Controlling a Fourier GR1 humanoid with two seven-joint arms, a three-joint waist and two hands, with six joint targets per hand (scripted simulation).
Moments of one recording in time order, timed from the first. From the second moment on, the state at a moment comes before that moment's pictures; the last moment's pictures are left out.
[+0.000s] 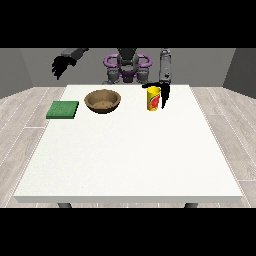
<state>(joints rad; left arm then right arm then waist) -0.33 0.06 0.11 -0.94 0.01 0.05 -0.51 -0.14 -0.22 -0.26 -1.54 -0.27 0.18 -0.06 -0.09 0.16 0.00</state>
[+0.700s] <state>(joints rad) -0.42 0.08 0.16 -0.69 -0.09 0.29 -0.69 -0.16 -0.33 -0.34 -1.59 -0.41 0.28 0.06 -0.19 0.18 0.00</state>
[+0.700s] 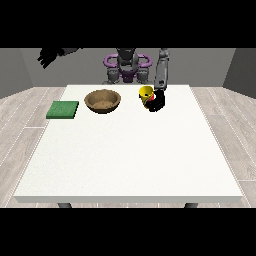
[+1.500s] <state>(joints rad) -0.66 0.08 -0.29 -0.59 -0.77 0.63 -0.06 -0.15 -0.38 -0.39 -1.32 -0.40 0.32 0.06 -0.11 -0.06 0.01</state>
